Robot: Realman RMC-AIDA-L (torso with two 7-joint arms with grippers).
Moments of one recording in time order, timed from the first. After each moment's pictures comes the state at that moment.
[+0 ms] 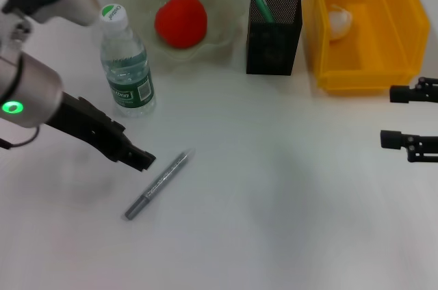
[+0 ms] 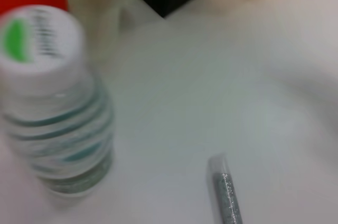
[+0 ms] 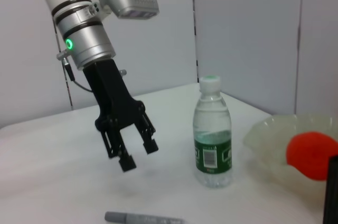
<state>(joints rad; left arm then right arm) -0.48 -2.07 1.39 1.56 2.52 1.69 -2.58 0.26 2.07 -0.71 -1.20 -1.91 -1.85 1.49</state>
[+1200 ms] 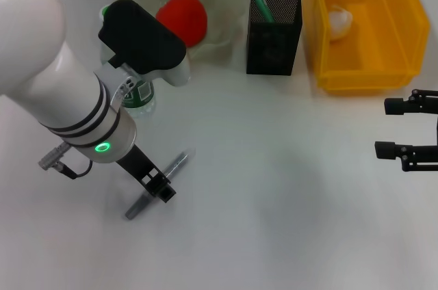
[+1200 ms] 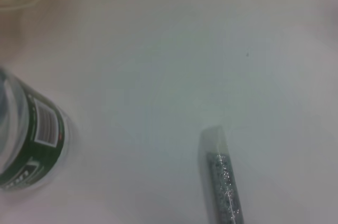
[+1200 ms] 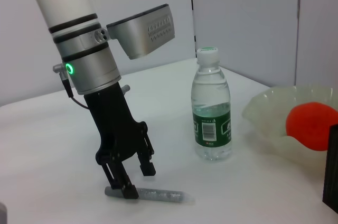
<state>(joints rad) -0.57 -2.08 1.80 1.42 2.67 1.53 -2.87 0.27 2.08 -0.71 -1.20 -1.98 -1.84 1.50</state>
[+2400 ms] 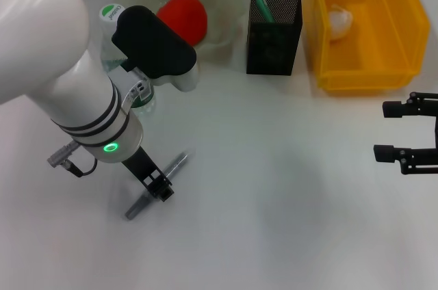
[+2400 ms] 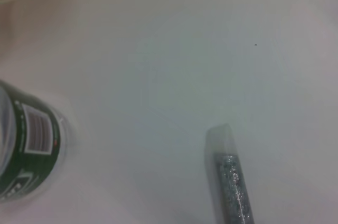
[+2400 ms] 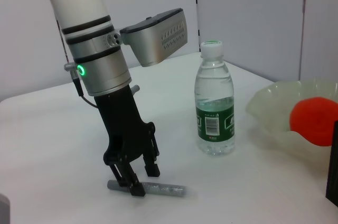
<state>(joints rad) -0.62 -2.08 1.82 1.33 2.67 1.49 -2.87 0.28 2.08 -0.72 -1.20 -2.00 -1.84 1.50</state>
